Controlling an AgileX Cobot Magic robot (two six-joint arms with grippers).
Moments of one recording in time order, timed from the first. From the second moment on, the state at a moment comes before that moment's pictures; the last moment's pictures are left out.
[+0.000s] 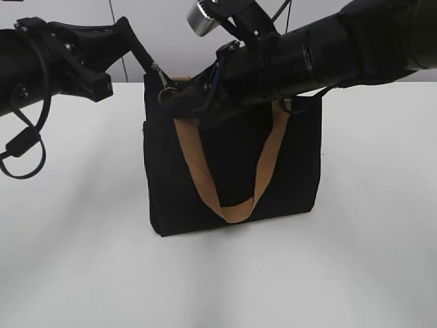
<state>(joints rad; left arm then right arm) -0.37 1.41 -0.63 0.51 -0.73 -0.25 0.49 1.77 -1.14 1.41 0.46 -1.67</state>
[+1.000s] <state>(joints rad) -0.37 1.41 -0.63 0.51 -0.73 -0.26 0.49 1.78 -1.14 1.45 0.49 -1.80</state>
